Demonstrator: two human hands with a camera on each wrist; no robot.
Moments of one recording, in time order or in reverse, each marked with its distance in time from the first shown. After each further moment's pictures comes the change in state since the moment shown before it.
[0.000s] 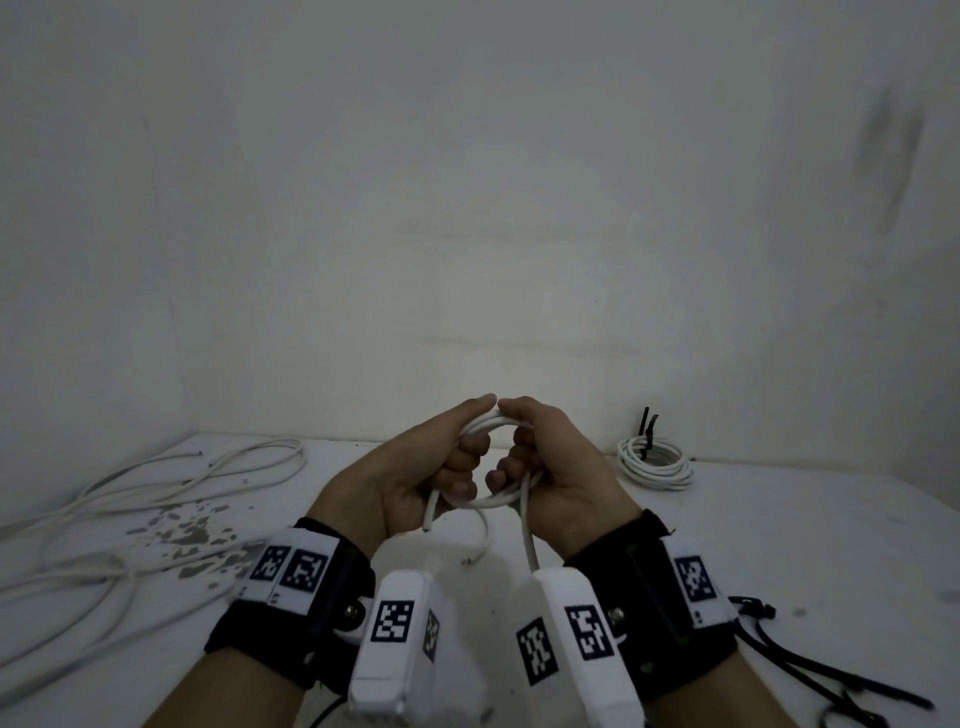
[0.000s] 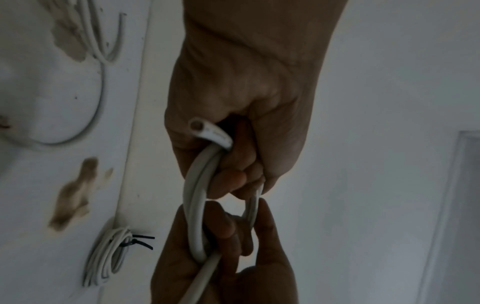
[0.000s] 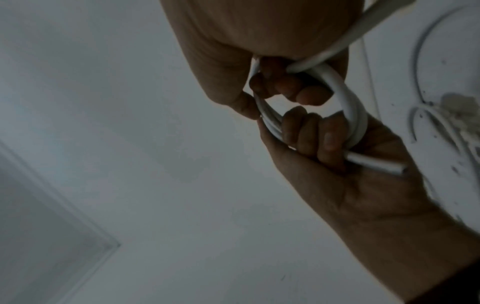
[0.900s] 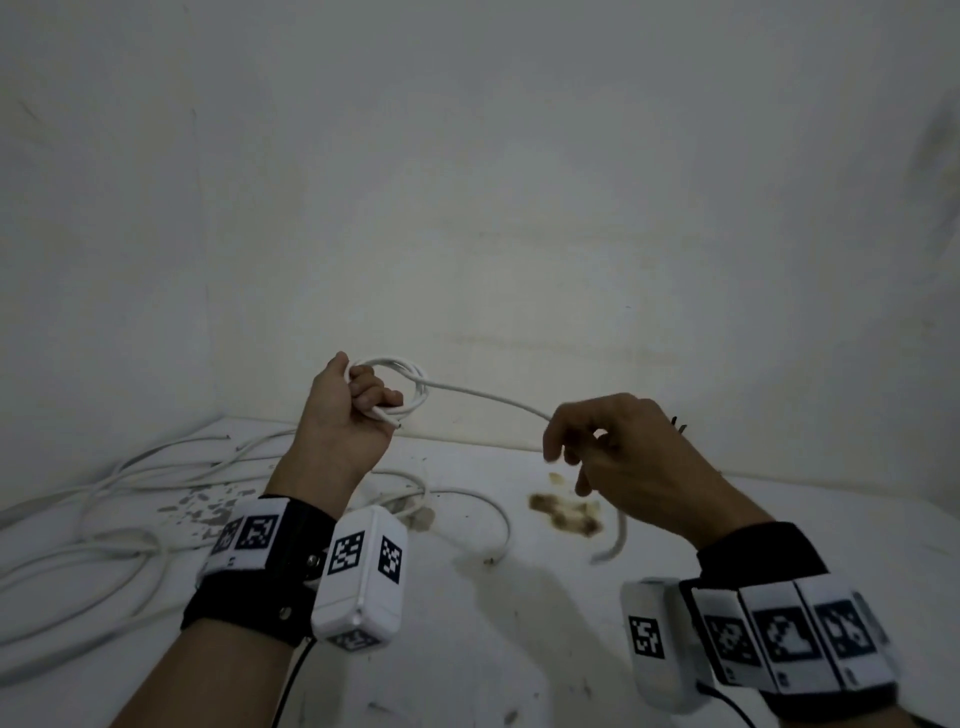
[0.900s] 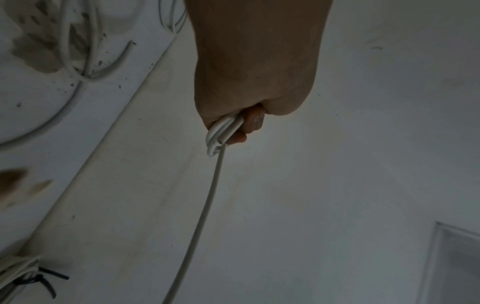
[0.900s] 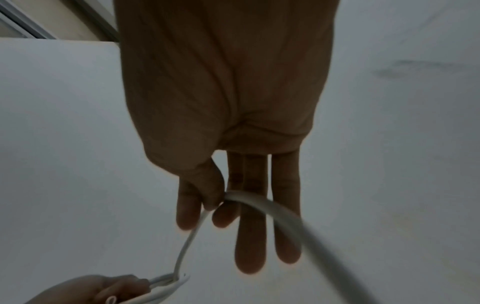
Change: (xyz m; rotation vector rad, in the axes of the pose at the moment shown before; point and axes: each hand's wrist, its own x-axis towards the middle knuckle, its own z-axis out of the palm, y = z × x) left_hand 0.021 0.017 -0.092 -0.935 0.252 0.321; right_hand -0.011 -0.039 -0.038 -1.378 -0.285 -0.794
